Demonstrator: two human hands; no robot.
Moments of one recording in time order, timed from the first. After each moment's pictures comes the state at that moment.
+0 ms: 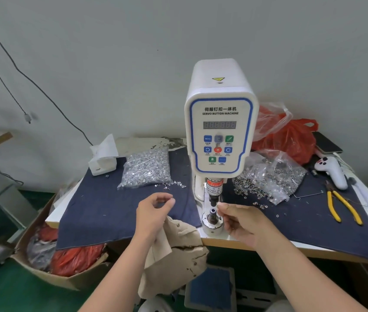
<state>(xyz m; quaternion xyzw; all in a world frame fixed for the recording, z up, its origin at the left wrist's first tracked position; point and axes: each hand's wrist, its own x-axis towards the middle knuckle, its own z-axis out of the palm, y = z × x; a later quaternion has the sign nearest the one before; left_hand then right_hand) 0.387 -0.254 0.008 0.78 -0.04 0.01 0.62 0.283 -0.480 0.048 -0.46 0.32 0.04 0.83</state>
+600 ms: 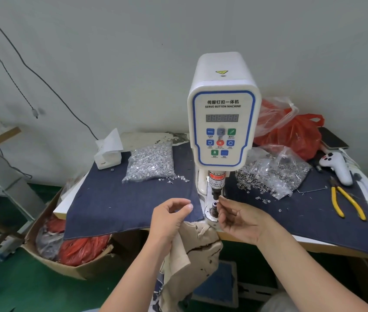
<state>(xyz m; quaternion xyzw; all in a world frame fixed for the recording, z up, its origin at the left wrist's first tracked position) 0.335 -0.272 0.018 0.72 -0.02 -0.08 0.69 0.278 -0.471 0.057 -0.28 0.33 0.13 0.89</state>
